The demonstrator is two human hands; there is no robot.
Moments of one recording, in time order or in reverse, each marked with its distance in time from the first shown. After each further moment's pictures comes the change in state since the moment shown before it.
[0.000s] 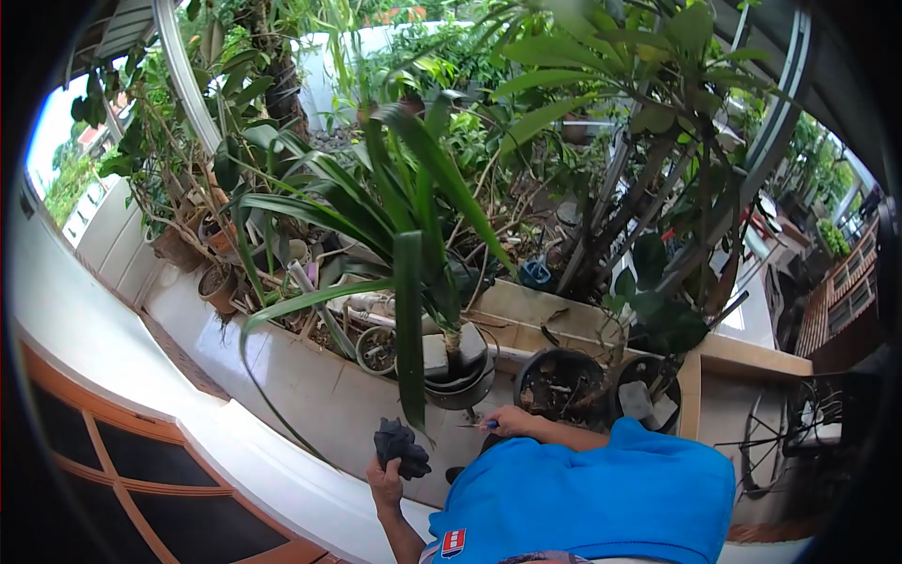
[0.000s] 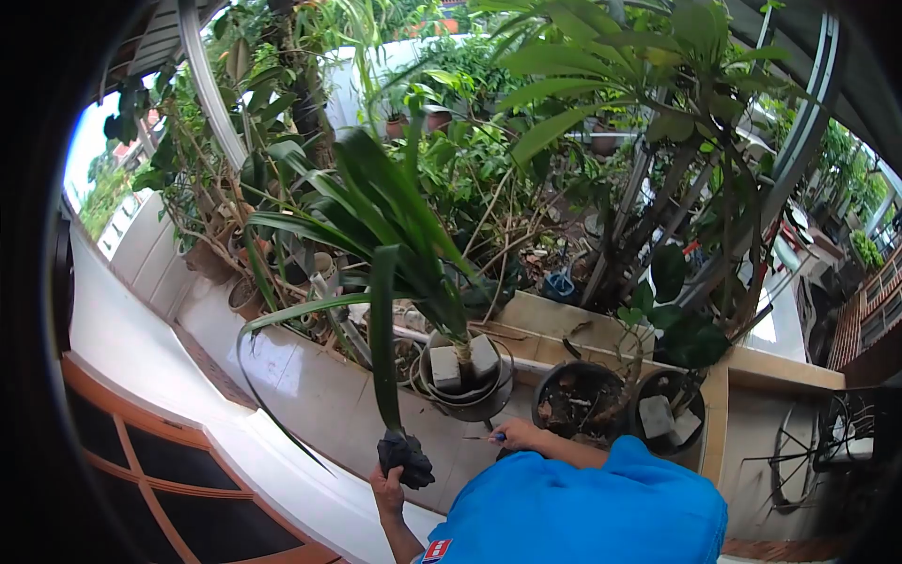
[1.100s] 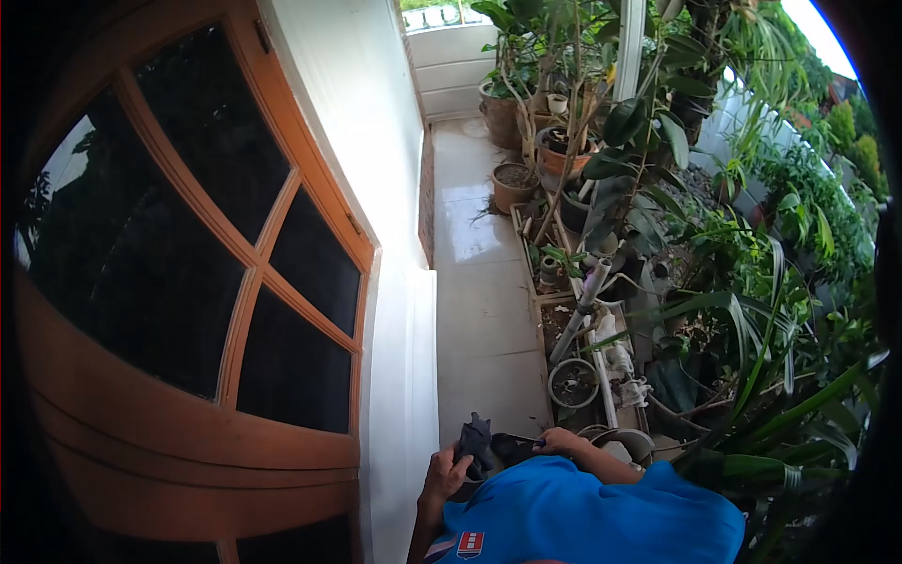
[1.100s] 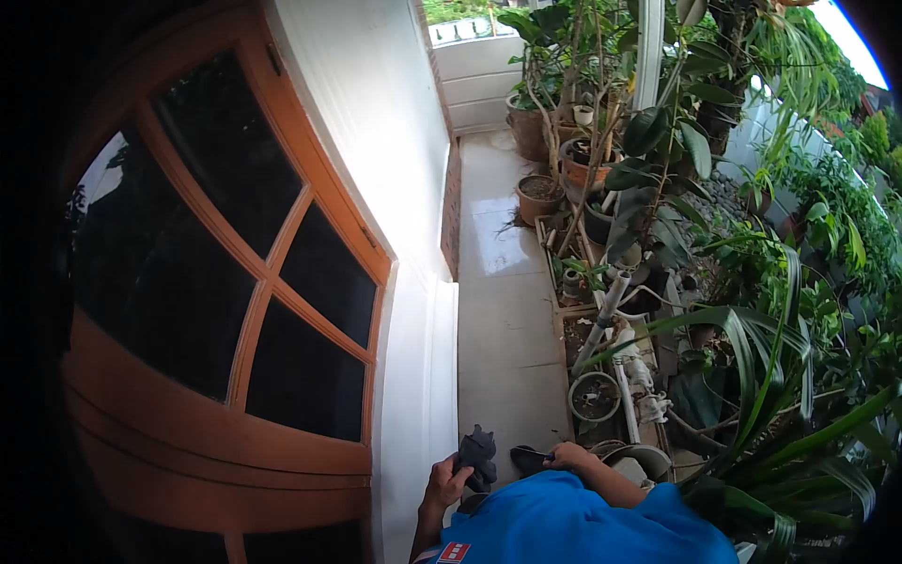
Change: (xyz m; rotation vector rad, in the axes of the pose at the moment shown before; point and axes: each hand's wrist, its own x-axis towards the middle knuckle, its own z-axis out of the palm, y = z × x) left_hand 0.028 0.019 -0.088 0.206 0.623 -0.203; right_hand 0.331 -0.146 0.046 -0.631 -0.860 -0.370
